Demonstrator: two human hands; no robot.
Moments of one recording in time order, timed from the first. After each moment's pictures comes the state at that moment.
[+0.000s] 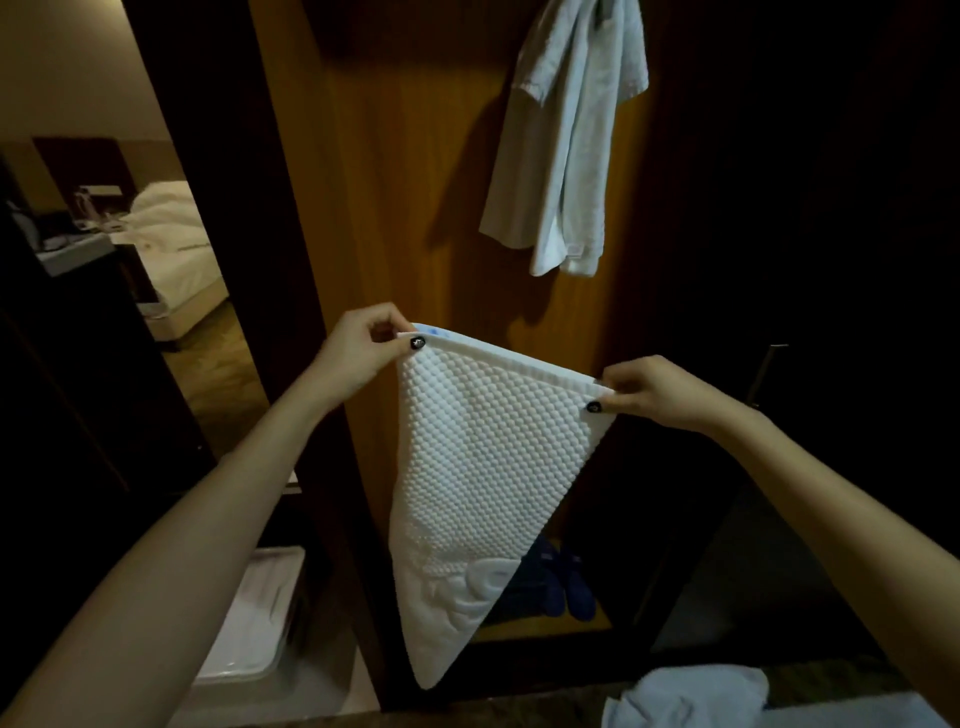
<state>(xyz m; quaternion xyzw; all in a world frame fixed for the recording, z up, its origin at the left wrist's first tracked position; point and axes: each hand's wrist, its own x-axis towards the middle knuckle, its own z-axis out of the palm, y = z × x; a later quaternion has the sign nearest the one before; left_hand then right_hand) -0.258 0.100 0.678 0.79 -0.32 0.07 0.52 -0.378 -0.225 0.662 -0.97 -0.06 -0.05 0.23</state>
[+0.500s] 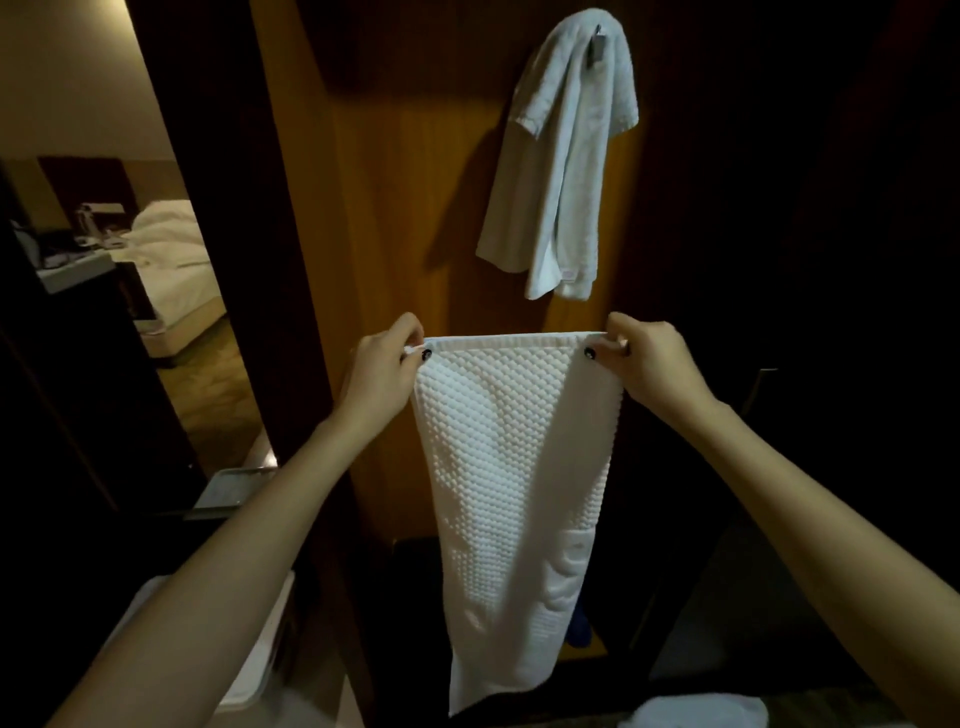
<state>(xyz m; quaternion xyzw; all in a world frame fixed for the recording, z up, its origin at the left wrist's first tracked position) -0.262 0.073 0.668 0.85 -0.28 0.27 0.35 -0.363 -0.213 0.691 -0.92 -0.04 -0.36 0.17</state>
